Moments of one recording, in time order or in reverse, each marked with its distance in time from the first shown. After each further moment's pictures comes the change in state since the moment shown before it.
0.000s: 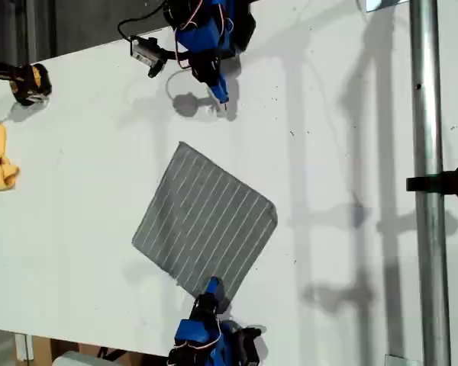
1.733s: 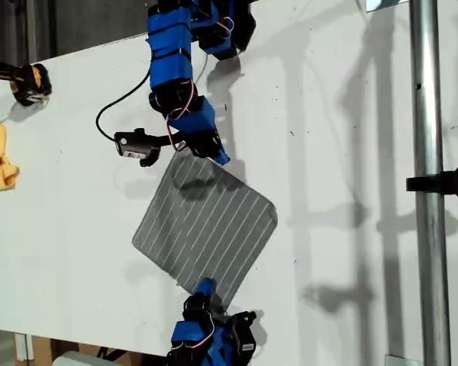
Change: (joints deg) arm 0 -7.0 0.0 0.1 0.0 -18.4; arm 1 -4.4 -95.0 -82.5 -6.9 -13.2
